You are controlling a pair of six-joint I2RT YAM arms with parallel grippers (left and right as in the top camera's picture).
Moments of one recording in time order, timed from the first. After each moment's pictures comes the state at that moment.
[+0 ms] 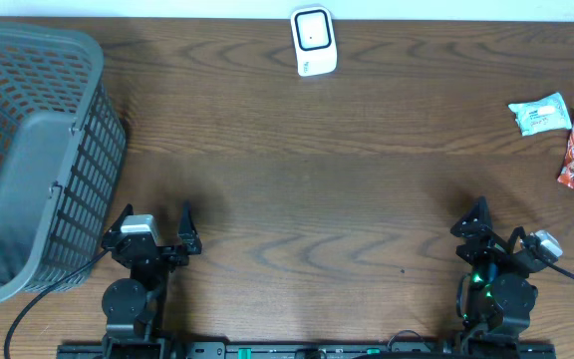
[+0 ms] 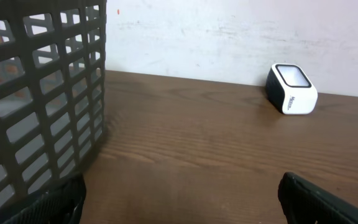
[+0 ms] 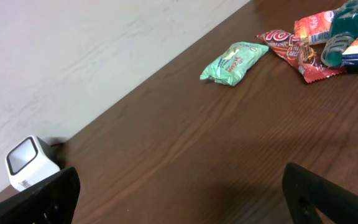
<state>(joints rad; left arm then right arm) -0.03 0.01 0.03 -0.14 -0.03 -0.11 -0.10 0.08 0.05 -0.15 0.24 0.58</state>
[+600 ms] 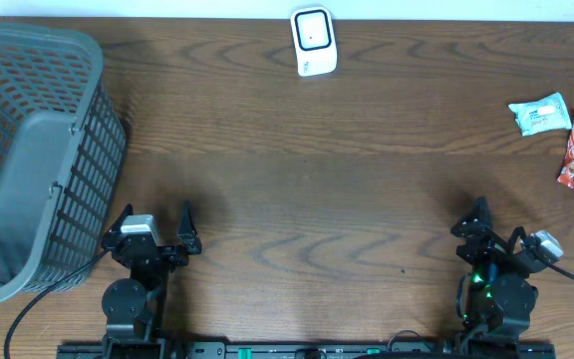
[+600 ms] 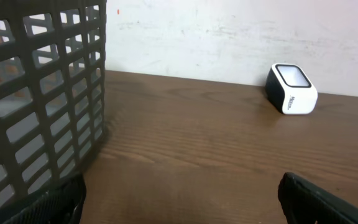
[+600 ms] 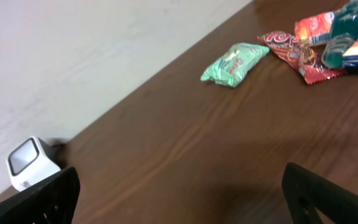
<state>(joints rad) -0.03 0.01 0.03 -0.14 -0.03 -0.11 -0.10 0.07 0.05 -0.15 0.24 0.58</state>
